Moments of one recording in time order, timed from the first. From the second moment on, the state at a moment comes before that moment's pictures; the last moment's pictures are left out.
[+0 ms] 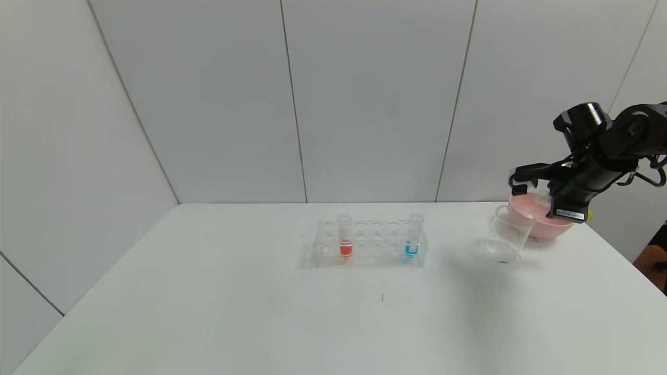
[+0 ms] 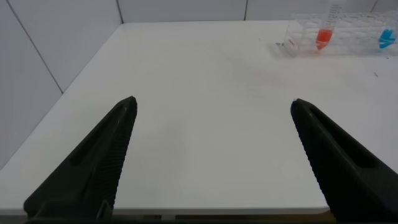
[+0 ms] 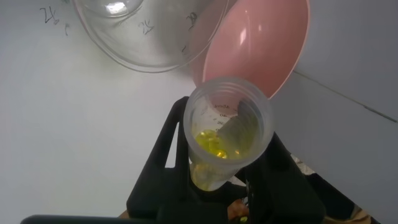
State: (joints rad) left arm 0.00 0.00 0.00 0.00 0.00 0.00; right arm -0.03 2.17 -2.00 0.78 -0.22 -1.19
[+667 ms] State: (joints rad) left arm 0.00 0.00 0.00 0.00 0.00 0.00; right arm -0.03 2.21 -2.00 0.76 -0.22 -1.20
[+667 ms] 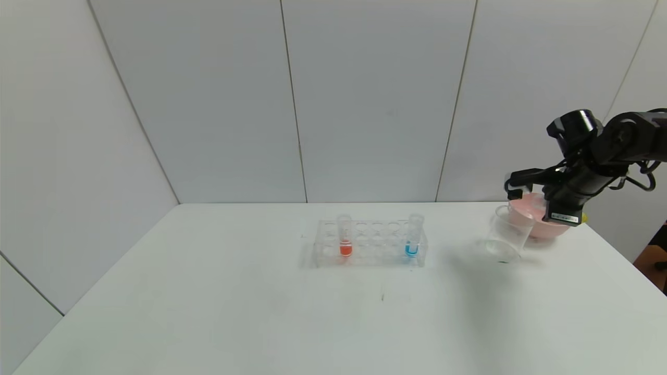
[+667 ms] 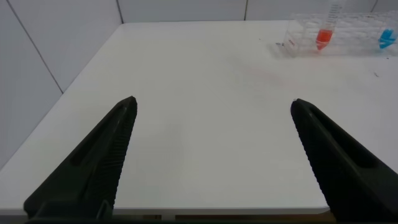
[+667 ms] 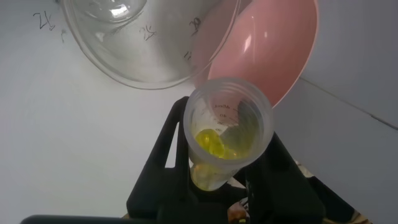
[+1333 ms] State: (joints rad) left arm 0.00 0.00 0.00 0.00 0.00 0.00; right arm 0.01 2.22 -2.00 0.73 -0.33 -1.23
